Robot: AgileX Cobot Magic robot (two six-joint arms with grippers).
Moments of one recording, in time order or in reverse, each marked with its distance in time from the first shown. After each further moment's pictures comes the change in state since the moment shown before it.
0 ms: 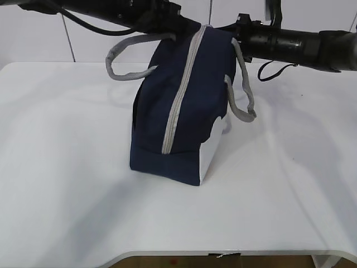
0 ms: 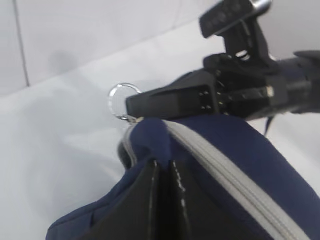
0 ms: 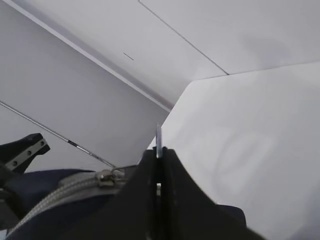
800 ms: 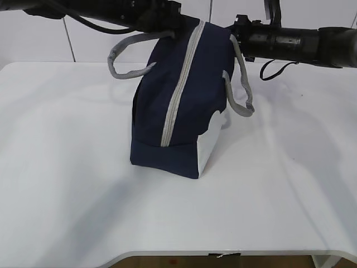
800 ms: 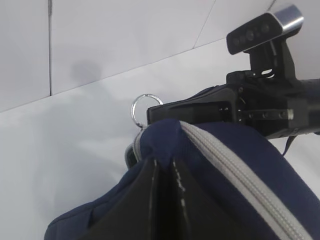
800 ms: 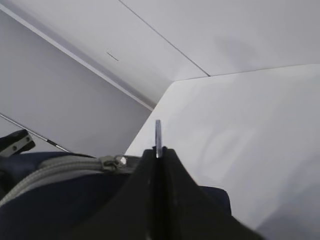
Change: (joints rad) left arm 0.000 0.019 0.000 -0.042 -0.071 0.004; right arm -0.003 0.005 -0.028 -0.071 -0.068 0.029
